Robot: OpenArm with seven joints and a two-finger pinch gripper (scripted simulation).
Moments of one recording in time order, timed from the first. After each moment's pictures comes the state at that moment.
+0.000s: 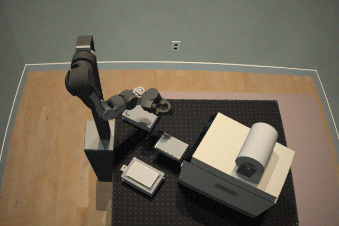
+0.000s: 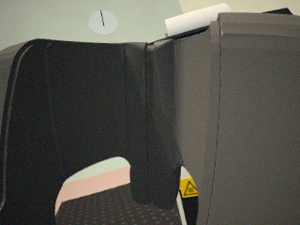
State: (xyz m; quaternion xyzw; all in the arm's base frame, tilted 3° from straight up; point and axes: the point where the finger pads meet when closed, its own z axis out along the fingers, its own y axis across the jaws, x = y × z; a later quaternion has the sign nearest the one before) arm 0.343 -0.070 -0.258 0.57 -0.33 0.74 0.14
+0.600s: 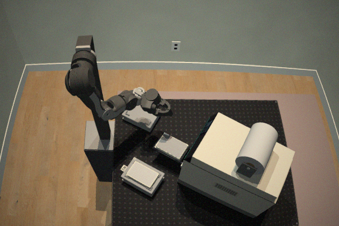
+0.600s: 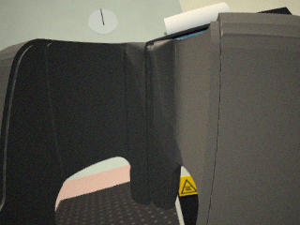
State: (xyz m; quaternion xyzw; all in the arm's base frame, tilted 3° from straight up) arm 0.342 -0.071 -0.260 0.57 -0.33 0.74 0.14
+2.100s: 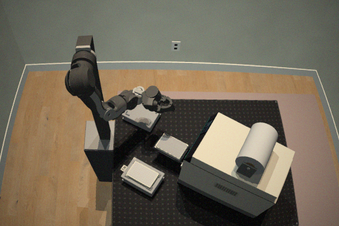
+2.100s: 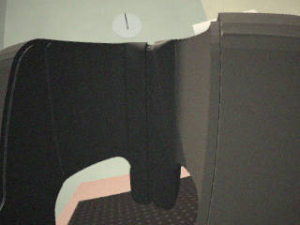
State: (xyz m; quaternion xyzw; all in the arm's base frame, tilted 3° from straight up) arm 0.351 -0.055 -0.247 0.57 -0.28 0.76 0.11
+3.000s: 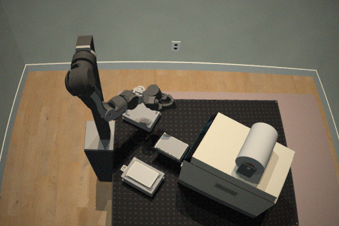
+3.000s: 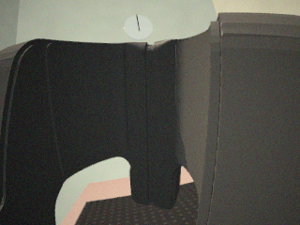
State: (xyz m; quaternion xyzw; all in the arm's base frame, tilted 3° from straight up) arm 0.357 -0.048 -0.239 0.57 -0.26 0.78 0.10
